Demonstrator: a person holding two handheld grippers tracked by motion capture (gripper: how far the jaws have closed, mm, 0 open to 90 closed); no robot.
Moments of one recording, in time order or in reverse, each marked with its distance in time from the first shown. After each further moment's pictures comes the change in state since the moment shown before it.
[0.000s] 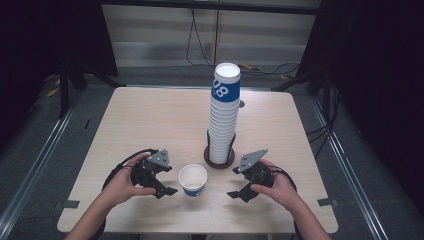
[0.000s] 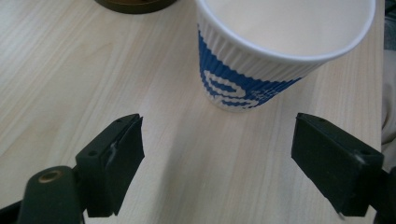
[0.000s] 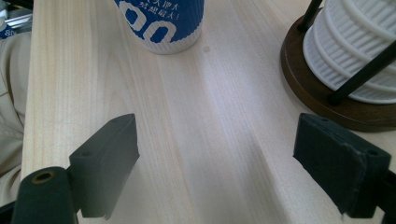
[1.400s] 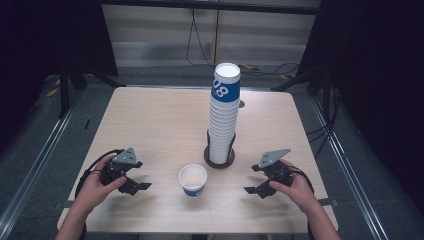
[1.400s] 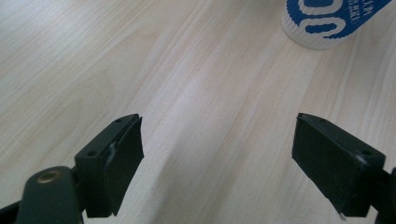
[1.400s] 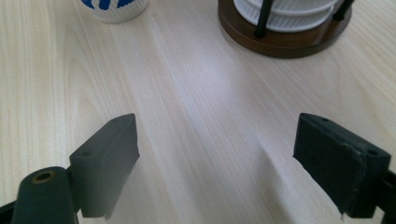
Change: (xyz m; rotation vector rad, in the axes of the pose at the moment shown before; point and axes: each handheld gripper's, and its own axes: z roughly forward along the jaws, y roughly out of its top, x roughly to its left) left arm 0.023 -0.069 -0.036 -0.067 0.163 -0.137; right arm -0.019 -0.042 -0.031 -0.025 -0.086 0.118
